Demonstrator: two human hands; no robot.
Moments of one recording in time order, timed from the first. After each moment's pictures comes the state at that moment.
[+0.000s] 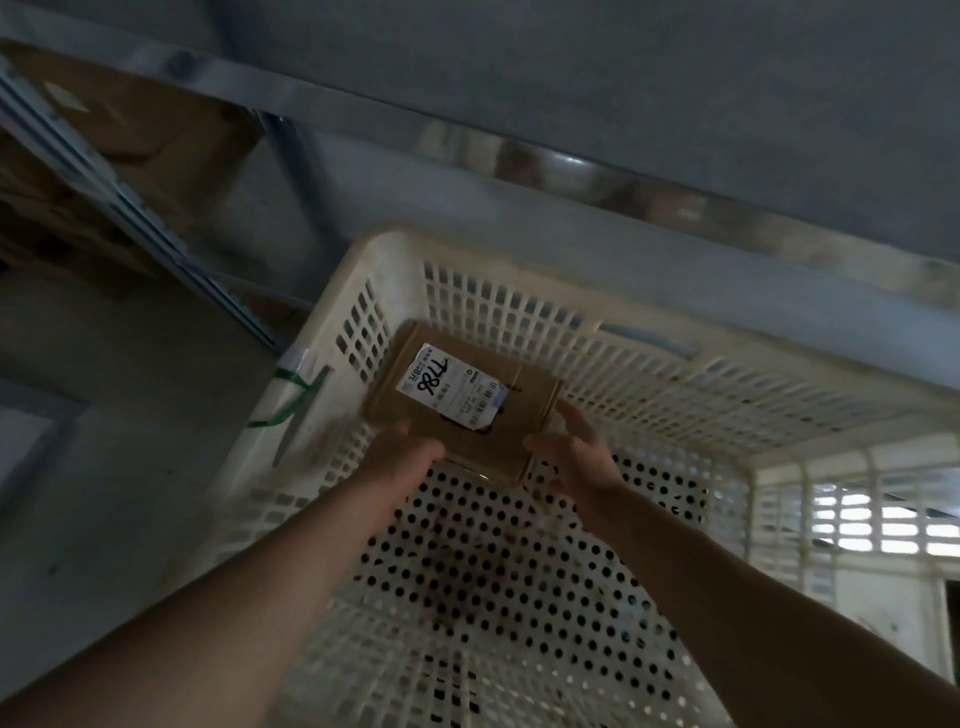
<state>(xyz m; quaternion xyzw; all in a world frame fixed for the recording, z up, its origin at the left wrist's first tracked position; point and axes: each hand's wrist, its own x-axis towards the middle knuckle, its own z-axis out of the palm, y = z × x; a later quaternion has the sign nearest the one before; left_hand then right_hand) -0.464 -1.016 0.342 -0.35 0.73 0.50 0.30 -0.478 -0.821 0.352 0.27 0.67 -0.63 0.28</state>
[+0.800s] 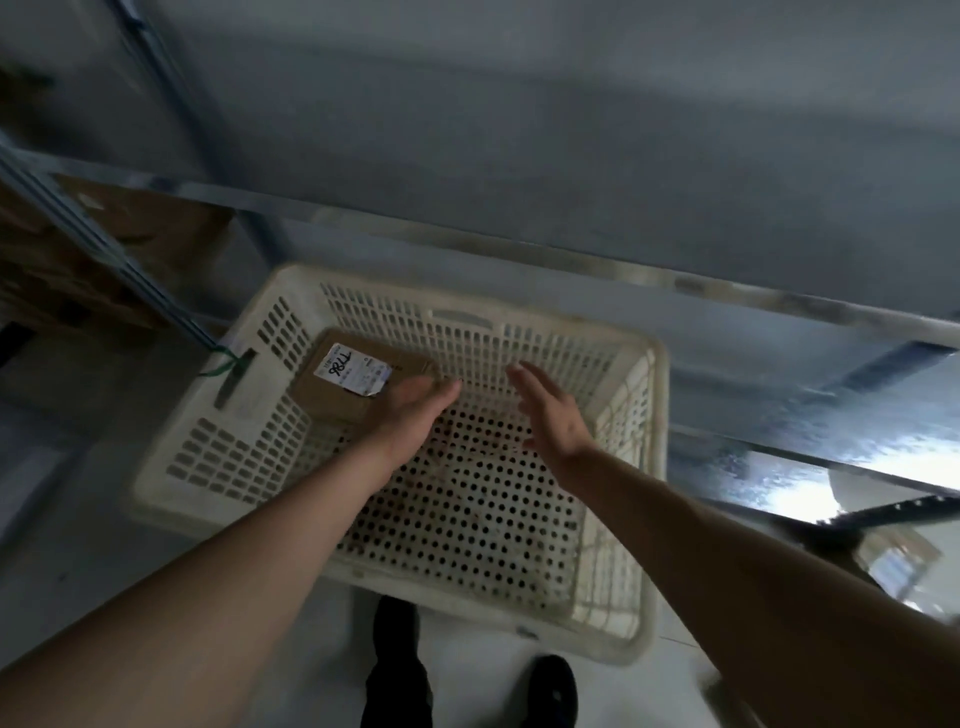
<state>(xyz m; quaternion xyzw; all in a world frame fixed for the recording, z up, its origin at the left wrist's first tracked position) -0.359 -0.816 0.521 -0.17 0.82 0.52 0.17 -0.354 -0.648 0.530 0.13 0.74 -0.63 0.17</state>
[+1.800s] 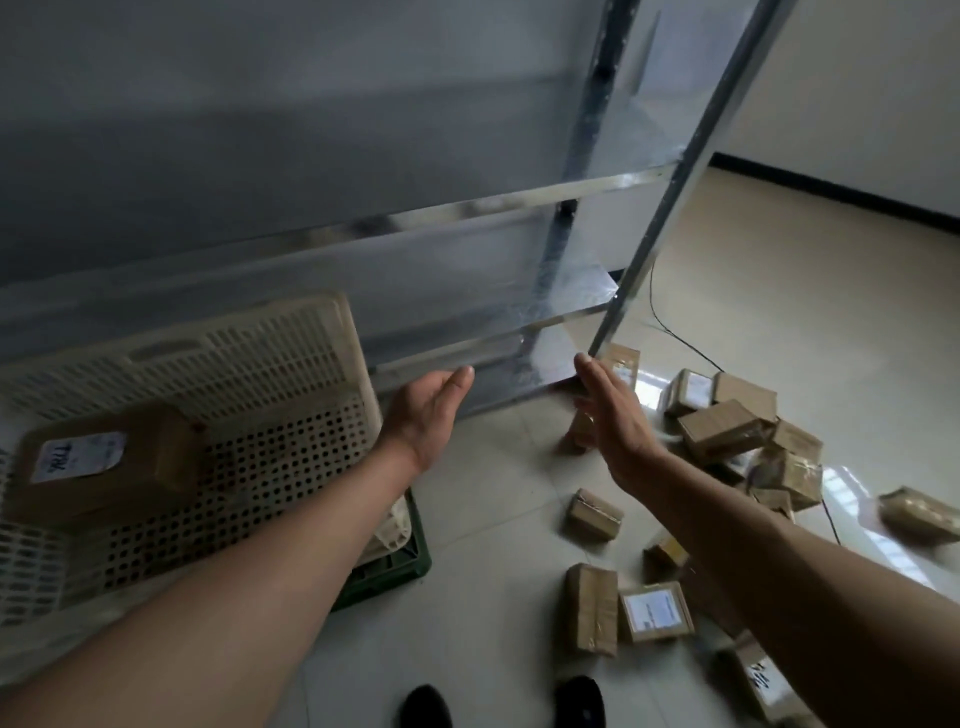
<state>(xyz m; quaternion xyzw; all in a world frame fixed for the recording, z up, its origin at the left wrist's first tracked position) -0.176 -0.544 0.570 0.19 0.81 0.51 0.20 -0.062 -0.378 0.589 0.35 0.67 -0.65 -0.12</state>
